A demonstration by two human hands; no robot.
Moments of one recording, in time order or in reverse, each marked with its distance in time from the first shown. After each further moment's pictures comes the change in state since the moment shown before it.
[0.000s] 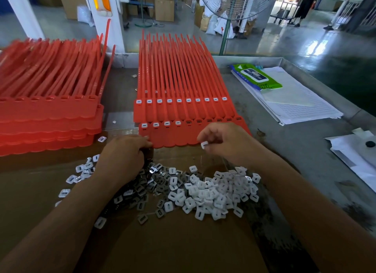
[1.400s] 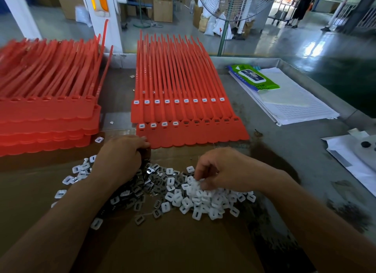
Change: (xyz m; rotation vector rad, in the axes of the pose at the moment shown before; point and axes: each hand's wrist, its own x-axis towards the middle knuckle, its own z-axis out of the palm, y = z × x) left_hand 0.000 -0.001 0.000 0.022 -0.008 0.011; right_hand -0.022 -0.005 0.012 -0.189 -0.339 -0.017
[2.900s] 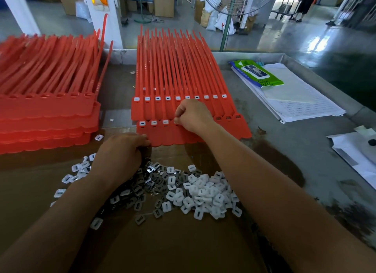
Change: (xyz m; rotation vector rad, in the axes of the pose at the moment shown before) left_hand -0.004 0.004 -0.002 -0.041 0.048 0.026; right_hand 0.131 0.009 -0.018 0.045 0.512 0.233
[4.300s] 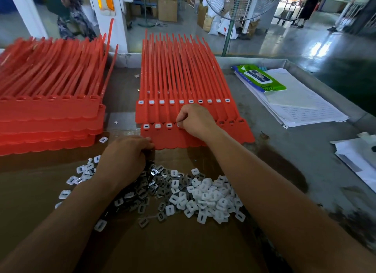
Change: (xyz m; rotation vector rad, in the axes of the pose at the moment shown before) left_hand 0.001 -0.001 0.000 0.001 -0.001 0.012; right_hand -0.006 -0.003 -0.005 0.020 -0.046 -0.048
